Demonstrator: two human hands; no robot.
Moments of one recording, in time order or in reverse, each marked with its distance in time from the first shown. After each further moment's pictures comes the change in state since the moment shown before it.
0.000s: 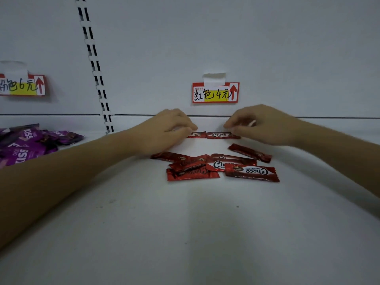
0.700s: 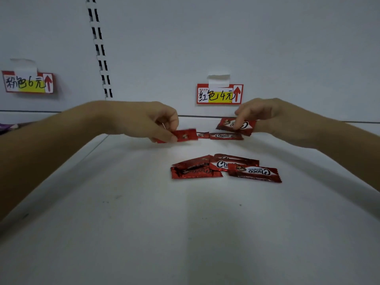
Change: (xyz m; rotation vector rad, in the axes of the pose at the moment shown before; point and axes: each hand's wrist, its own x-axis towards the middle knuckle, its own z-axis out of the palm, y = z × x) left_hand -0.012 -0.006 -0.043 -0.333 -0.274 -0.215; right_hand -0.019 -0.017 -0.016 0.479 -0.040 -0.037
